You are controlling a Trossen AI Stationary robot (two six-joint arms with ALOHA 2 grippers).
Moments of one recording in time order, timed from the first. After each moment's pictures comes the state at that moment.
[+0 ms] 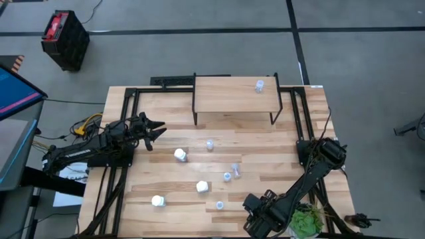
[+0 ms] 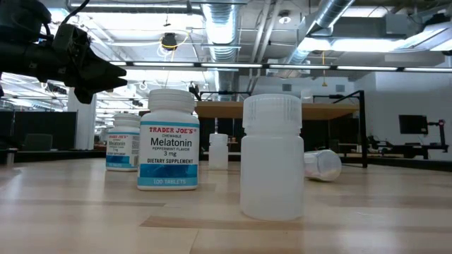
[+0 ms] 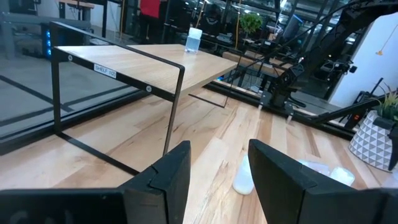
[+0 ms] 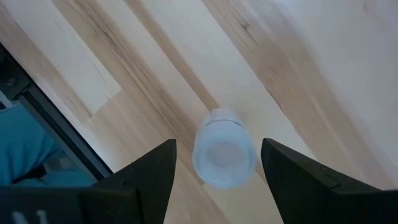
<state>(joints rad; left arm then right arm) 0.32 0.06 0.03 -0.02 -0.01 -0.27 0.80 1.98 1.51 -0.96 0.16 1.47</state>
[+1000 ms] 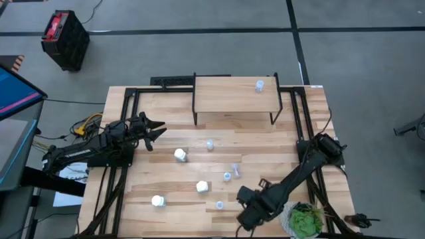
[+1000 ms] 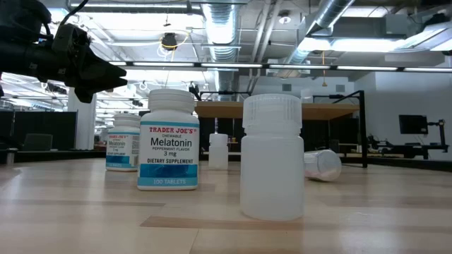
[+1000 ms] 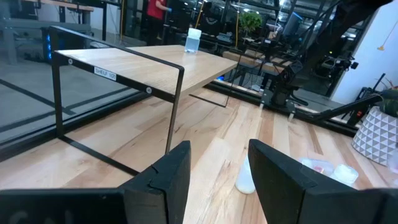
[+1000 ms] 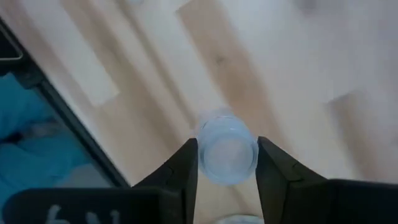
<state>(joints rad) 0.32 0.06 0.03 -0.02 -0.01 -0.24 0.66 1.98 1.73 -1.27 0.08 1.18</state>
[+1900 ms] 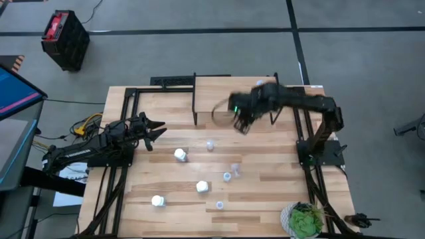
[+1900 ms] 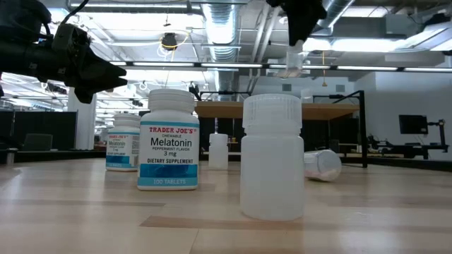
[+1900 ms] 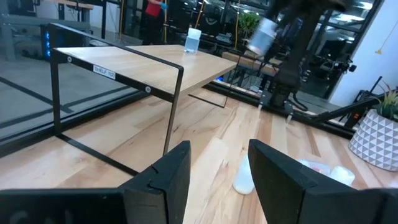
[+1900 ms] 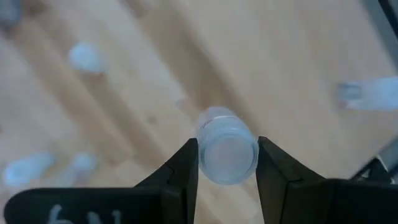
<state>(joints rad) 0.32 0.06 0.03 -0.02 -0.01 -0.26 -0.15 1.74 1.96 -1.57 0.32 0.42</state>
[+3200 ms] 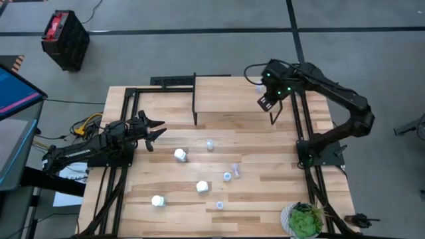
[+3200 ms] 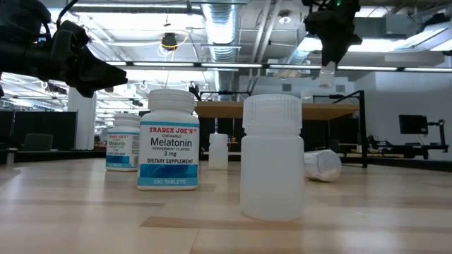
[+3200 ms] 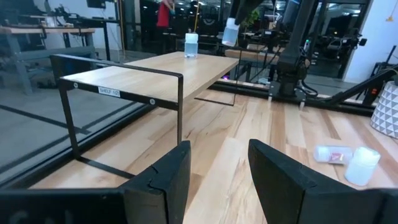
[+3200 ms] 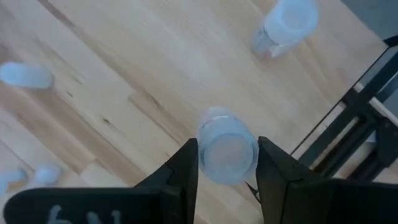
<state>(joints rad) 0.32 0.06 0.03 -0.01 -0.02 -0.08 -0.56 1.40 1.53 -1.33 0.10 0.26</state>
